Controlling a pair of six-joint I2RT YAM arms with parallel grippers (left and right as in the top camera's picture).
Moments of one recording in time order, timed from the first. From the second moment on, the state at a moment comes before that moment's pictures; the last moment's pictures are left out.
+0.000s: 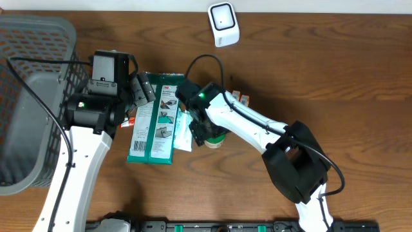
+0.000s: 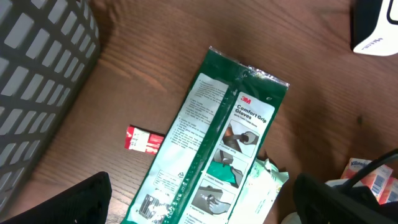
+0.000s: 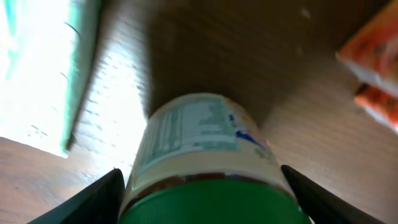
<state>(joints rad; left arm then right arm) -0.15 1.31 1.29 -0.95 -0.14 -0.48 0.79 2.12 1.63 -1.10 0.04 0.35</state>
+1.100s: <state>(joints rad) -0.15 1.31 1.29 -0.95 -0.14 -0.48 0.67 2.09 1.76 -1.31 -0.16 0.23</state>
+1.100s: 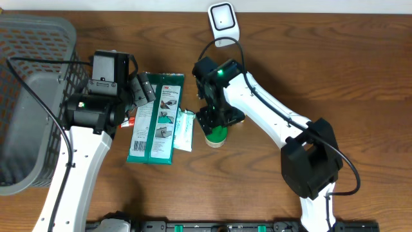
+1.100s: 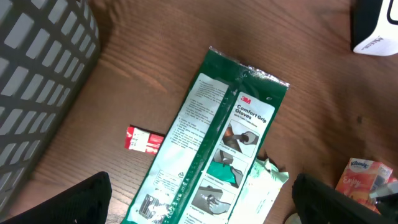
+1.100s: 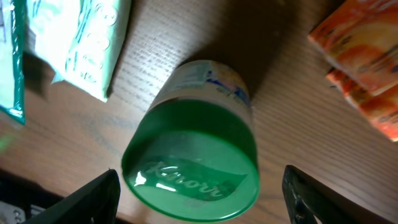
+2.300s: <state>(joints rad) -0.15 1.31 1.29 -0.95 -0.14 -0.48 0.75 2.08 1.52 -1.03 -0.02 0.28</state>
